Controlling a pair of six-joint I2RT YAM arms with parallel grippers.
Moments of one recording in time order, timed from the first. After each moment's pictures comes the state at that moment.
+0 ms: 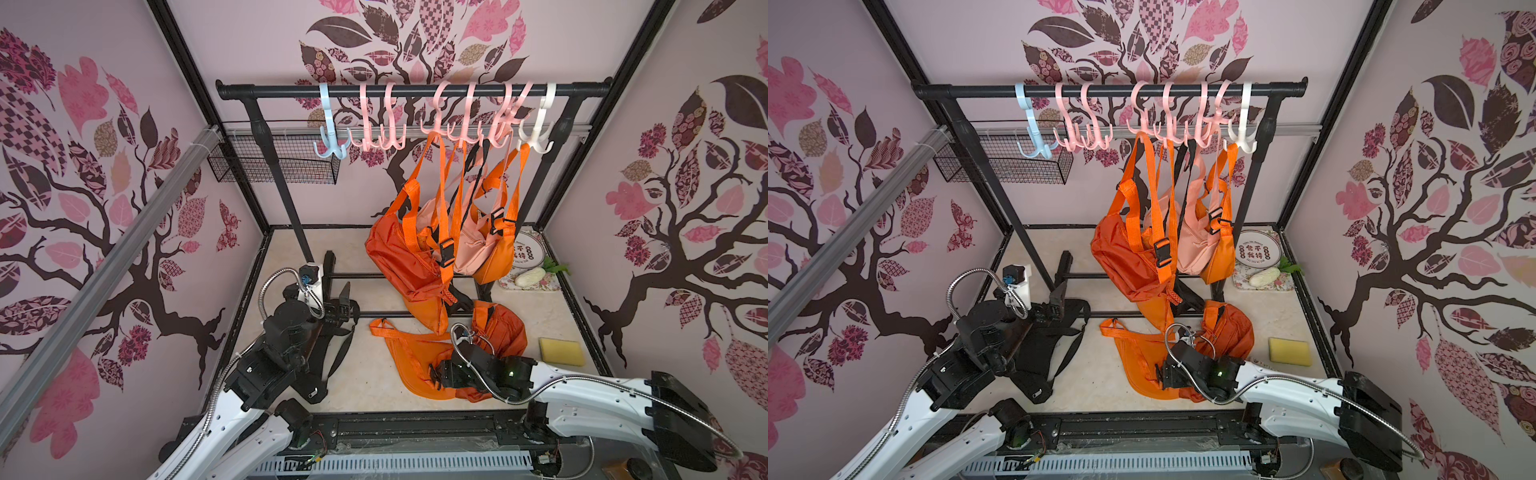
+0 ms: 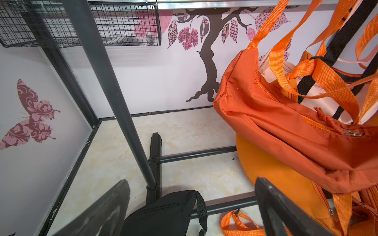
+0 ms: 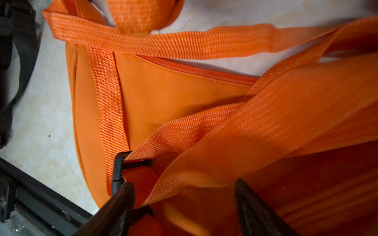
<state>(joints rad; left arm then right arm) -0.65 0.65 0.84 -0.40 -0.47 -0.08 1.08 1.06 0.44 -0.37 0.17 0.92</state>
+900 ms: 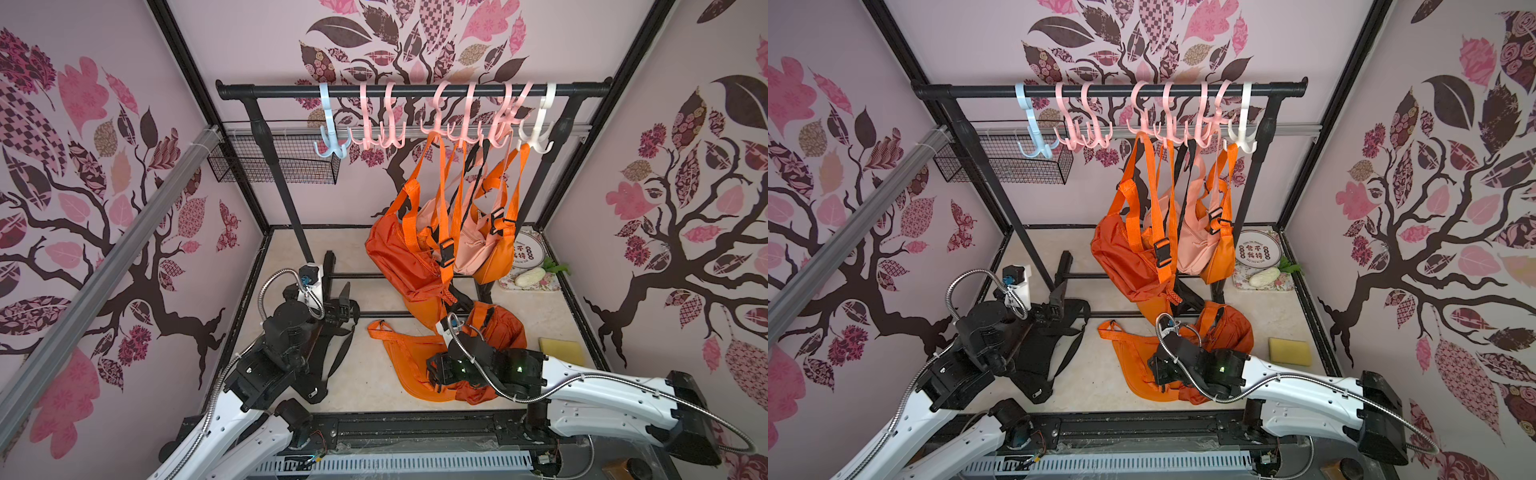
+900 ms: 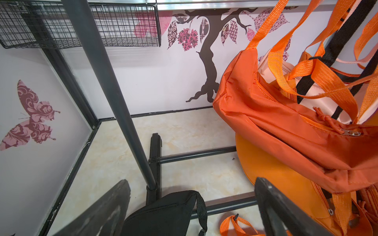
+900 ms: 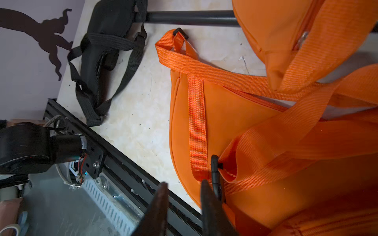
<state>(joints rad) -0.66 0.65 0.83 -0.40 -0.47 -0.08 1.17 1.01 0.67 -0.49 0.16 0.88</state>
